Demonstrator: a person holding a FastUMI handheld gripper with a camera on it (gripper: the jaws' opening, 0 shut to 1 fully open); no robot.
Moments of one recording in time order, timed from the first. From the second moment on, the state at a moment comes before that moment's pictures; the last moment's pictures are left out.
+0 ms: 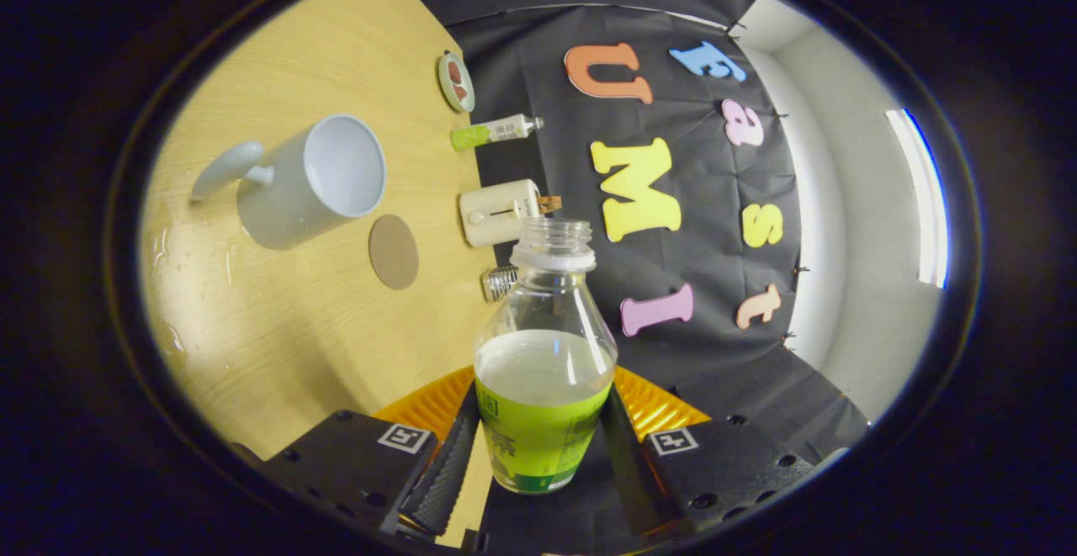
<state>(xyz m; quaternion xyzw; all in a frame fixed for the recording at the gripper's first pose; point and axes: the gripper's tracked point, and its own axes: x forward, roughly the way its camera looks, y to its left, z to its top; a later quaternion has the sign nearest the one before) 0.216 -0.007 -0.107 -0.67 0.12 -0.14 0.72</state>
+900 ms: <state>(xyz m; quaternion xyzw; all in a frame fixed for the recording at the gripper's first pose) 0.238 0.021 -0.092 -0.78 0.13 -0.14 0.59</state>
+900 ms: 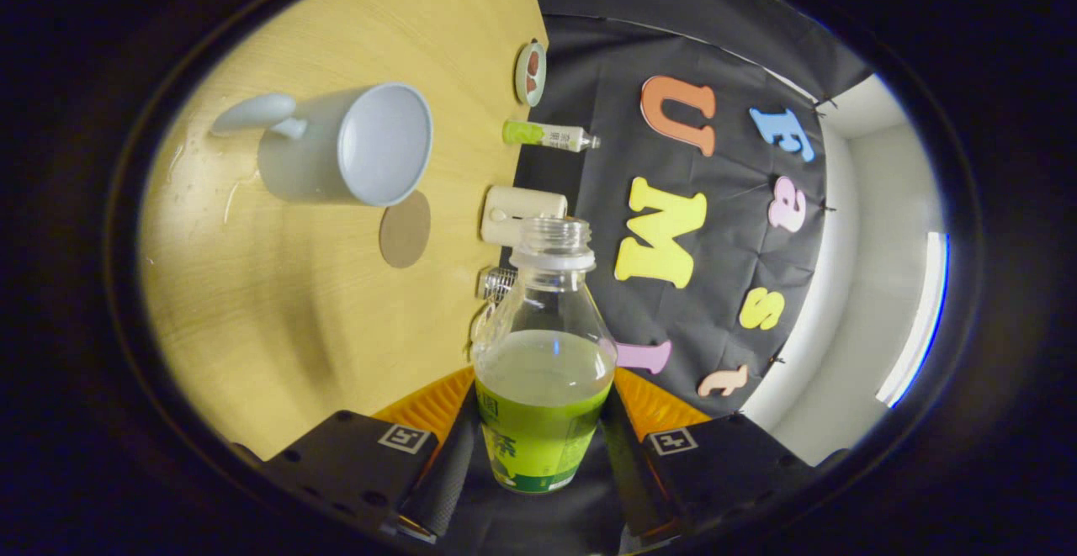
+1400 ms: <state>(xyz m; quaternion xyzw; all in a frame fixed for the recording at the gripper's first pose) 0.245 0.035 -0.074 -0.82 0.10 -0.16 0.54</state>
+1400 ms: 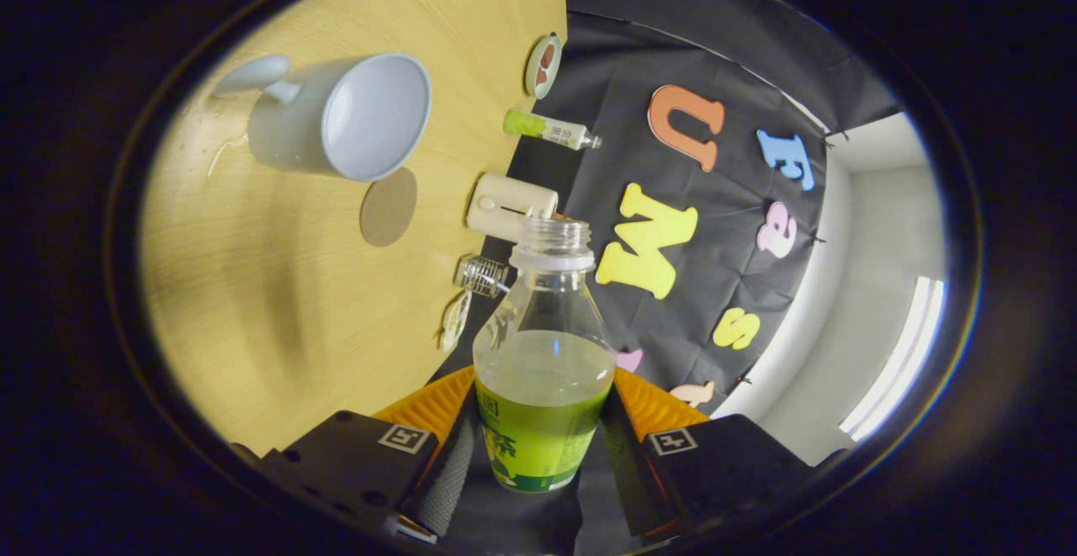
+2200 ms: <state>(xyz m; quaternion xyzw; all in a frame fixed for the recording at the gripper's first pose) 0.251 0.040 -0.045 -0.85 0.08 -0.18 0.49</state>
